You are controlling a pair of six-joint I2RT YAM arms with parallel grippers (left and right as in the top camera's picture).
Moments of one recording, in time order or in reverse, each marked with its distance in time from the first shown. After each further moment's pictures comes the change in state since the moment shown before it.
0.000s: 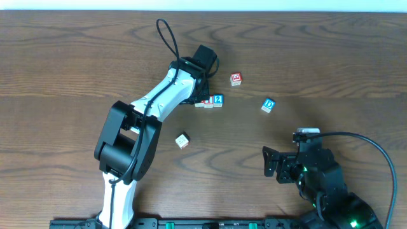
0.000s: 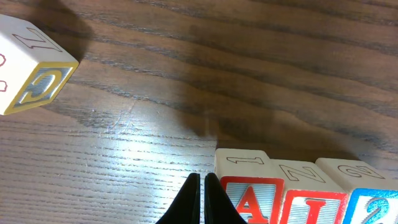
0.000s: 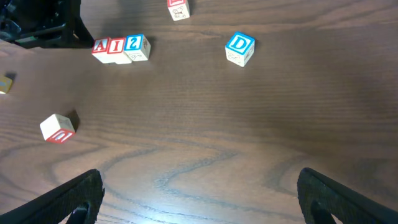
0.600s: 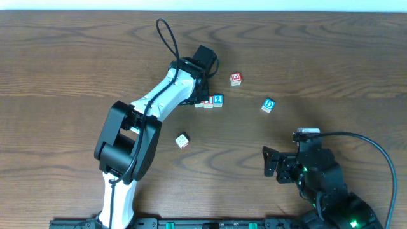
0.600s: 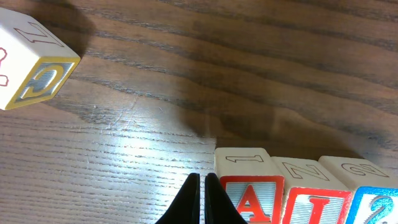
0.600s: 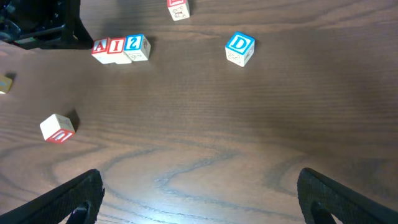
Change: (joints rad) left arm 0.000 0.000 0.000 -0.010 0.000 -0.008; right arm 0.000 0.000 0.000 0.000 0.000 0.000
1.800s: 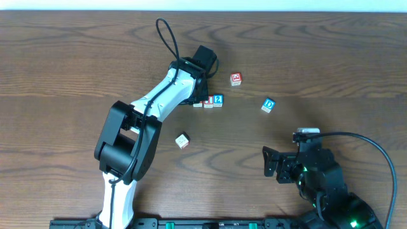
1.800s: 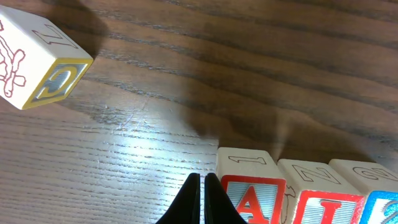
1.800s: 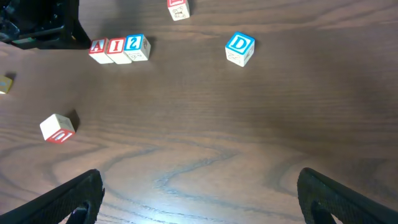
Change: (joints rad) left arm 0.000 0.000 0.000 -0.008 -0.023 0.000; right arm 0.000 0.000 0.000 0.000 0.000 0.000
